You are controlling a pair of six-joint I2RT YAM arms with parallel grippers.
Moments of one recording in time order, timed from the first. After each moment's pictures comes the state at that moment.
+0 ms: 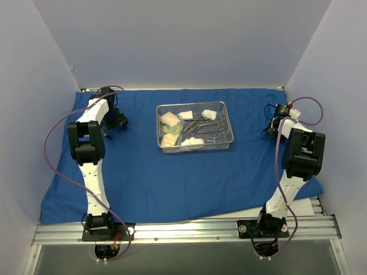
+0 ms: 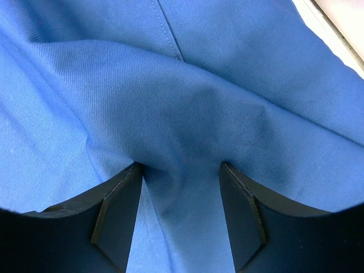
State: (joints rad) left arm 0.03 2.32 1.94 -0.98 -0.17 -0.71; right arm -0.24 1.95 1.21 -0.24 0.31 0.43
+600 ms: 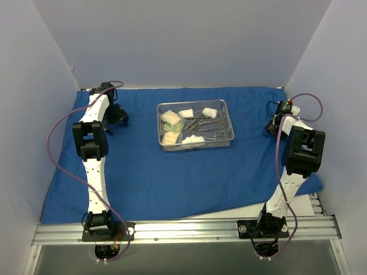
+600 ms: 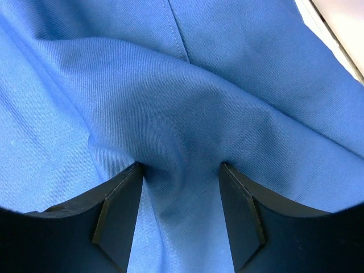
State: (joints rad) left arm 0.04 2.49 2.24 -1.14 -0.13 -0.65; right arm -0.26 2.01 1.29 -0.26 0.25 0.36
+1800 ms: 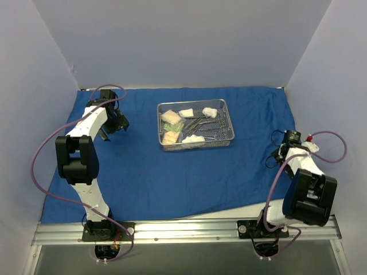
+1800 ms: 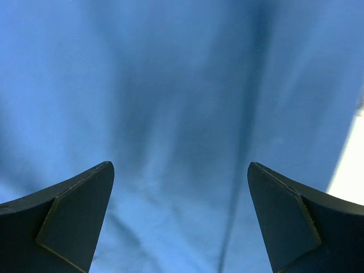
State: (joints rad) left arm -0.03 1.91 1.57 -0.86 -0.22 -0.67; right arm -0.32 1.42 0.72 -0.46 0.44 0.69
